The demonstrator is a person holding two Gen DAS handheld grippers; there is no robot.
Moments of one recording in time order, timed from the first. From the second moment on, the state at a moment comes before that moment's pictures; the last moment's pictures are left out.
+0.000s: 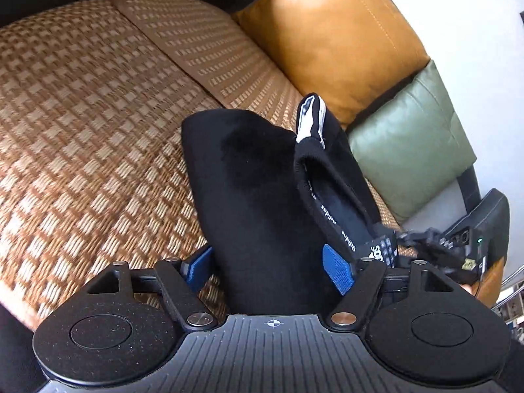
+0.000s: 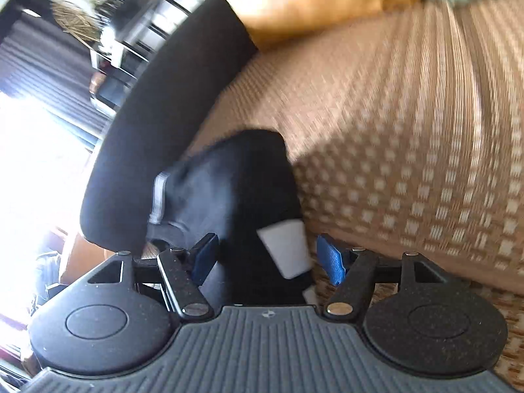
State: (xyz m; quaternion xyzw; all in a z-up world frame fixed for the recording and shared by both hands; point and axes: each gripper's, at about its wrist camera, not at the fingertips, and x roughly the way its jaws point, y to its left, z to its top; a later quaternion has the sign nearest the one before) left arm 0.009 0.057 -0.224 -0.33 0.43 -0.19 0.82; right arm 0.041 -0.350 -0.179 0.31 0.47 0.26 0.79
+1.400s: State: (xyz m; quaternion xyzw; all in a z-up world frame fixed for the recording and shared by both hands) left arm -0.065 0.071 -0.187 -0.29 0.42 -0.12 0.85; right arm 0.012 -0.340 -0.102 0.07 0.44 0.25 0.86
